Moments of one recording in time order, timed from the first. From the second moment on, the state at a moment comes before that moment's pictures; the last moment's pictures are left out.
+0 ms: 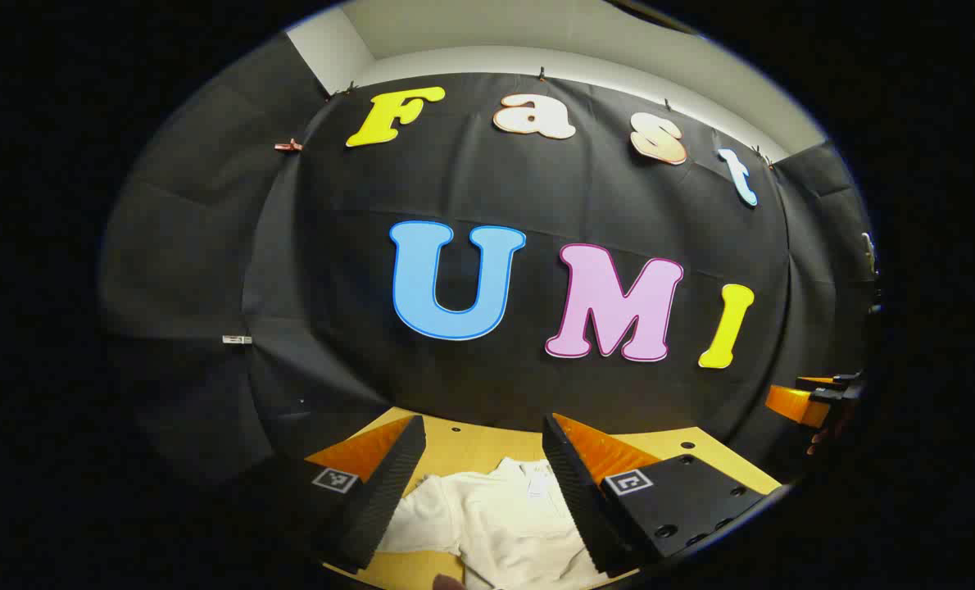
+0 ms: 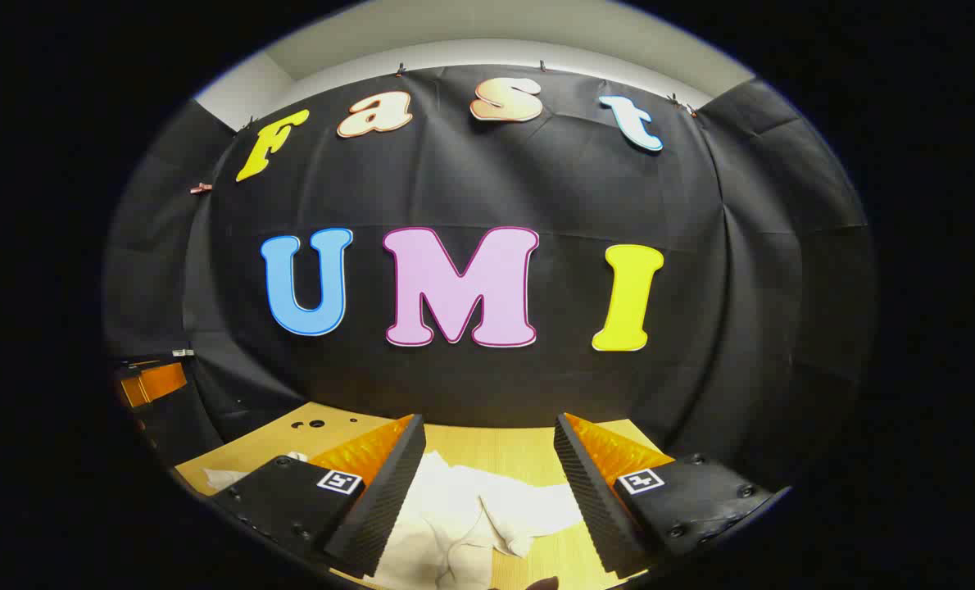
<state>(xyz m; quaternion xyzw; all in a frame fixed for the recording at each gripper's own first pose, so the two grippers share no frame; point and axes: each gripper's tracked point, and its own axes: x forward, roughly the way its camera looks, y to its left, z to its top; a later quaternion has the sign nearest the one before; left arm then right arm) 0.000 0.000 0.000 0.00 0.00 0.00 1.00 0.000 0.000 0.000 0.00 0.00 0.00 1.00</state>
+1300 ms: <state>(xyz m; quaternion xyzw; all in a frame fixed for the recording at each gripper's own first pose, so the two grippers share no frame) 0.021 -0.051 -0.031 0.04 0.05 -0.03 1.00 0.039 -0.054 -0.067 0.01 0.08 -0.02 1.00</state>
